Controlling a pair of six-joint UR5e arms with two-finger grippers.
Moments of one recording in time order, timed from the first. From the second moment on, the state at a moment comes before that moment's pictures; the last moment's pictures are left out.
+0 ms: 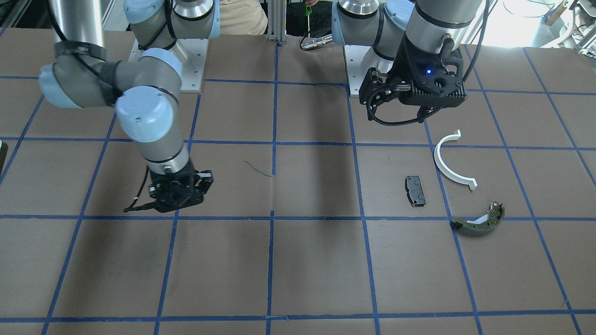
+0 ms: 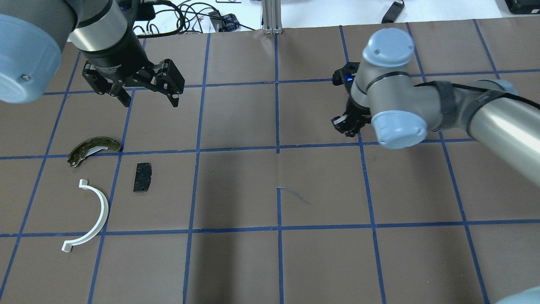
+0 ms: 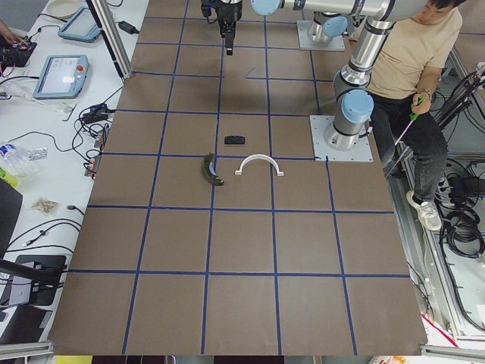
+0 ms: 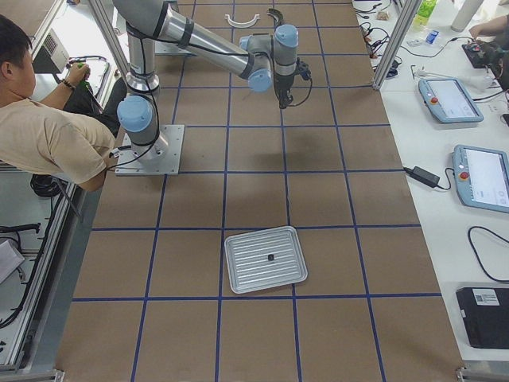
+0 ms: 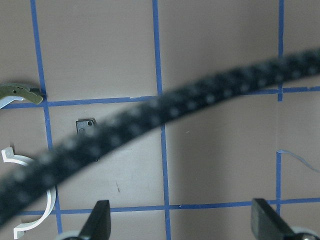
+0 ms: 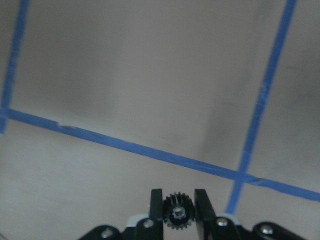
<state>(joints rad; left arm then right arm) -1.62 -1.57 -1.54 -1.58 1.59 0.00 1.73 -1.26 1.83 -2.21 -1.57 -0.08</state>
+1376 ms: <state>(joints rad) -1.59 -1.58 -1.55 -1.58 1.56 0.00 1.78 -1.19 1.72 -2.05 -1.49 0.13</state>
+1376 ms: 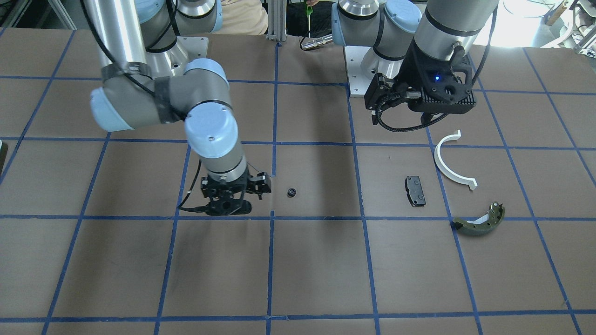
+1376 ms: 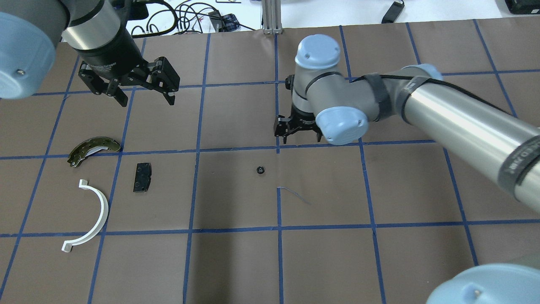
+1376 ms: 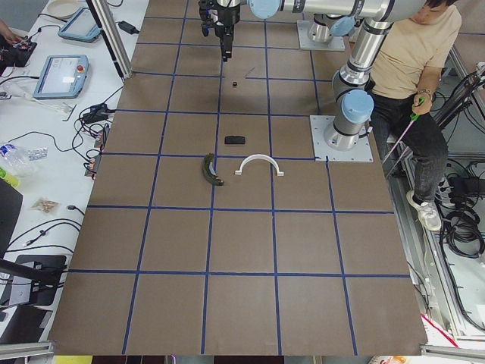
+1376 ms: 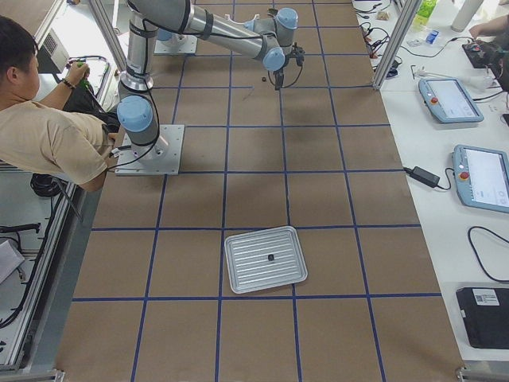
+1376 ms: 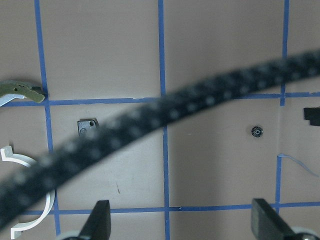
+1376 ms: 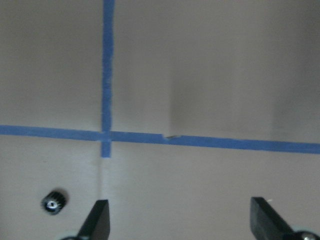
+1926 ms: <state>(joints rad) -1.71 -1.65 -1.69 -1.39 1.49 -0.08 1.40 -1.29 1.72 -1.92 -1.54 -0.38</state>
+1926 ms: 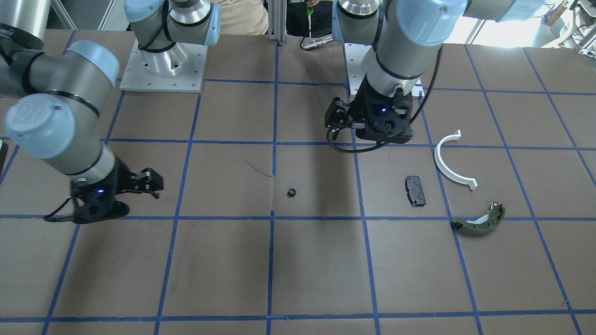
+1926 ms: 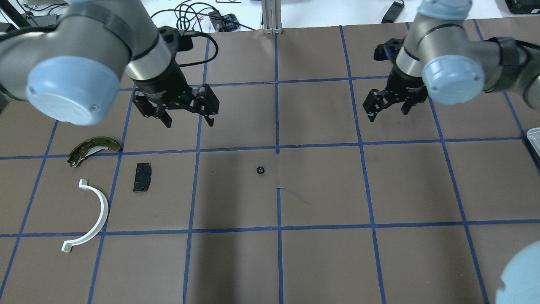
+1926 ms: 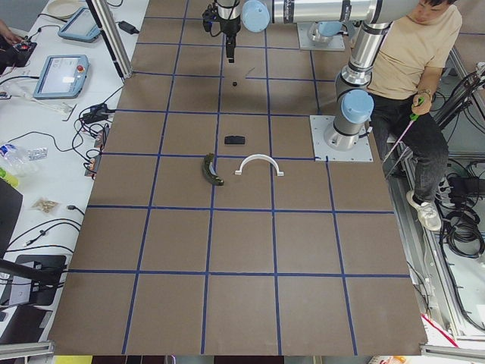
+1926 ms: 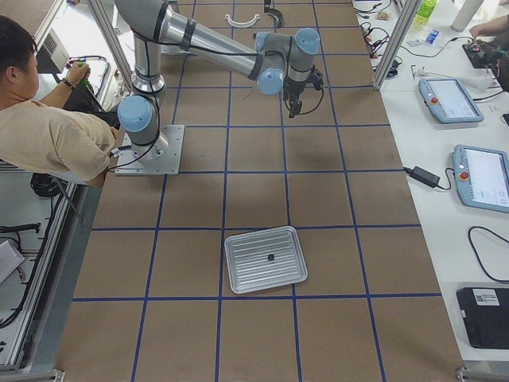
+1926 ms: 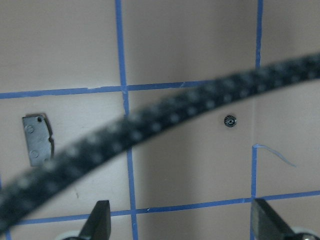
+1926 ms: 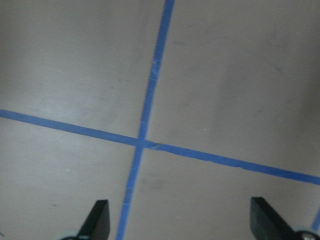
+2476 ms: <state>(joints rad) -1.86 -1.85 -1.79 -1.09 1.51 -0.21 1.03 -1.27 1.71 -1.98 -1.63 -0.67</state>
